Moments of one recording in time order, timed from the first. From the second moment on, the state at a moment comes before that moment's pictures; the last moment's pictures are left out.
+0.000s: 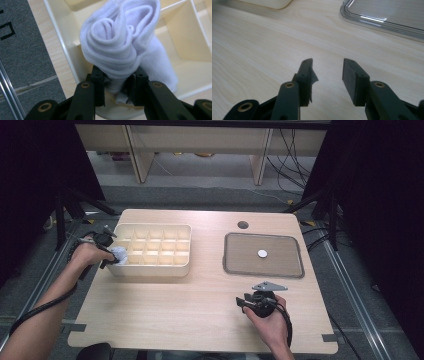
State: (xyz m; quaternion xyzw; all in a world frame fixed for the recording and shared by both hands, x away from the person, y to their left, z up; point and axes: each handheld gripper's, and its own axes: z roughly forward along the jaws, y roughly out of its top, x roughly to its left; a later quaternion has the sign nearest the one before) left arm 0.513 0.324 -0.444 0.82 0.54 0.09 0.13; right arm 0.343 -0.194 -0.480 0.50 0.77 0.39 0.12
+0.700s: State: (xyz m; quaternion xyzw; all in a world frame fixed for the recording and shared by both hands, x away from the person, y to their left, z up) left arm 0.506 0.326 -0.424 0.81 0.55 0.11 0.18; right arm 0.343 -0.193 -0.481 0.50 0.77 0.39 0.11
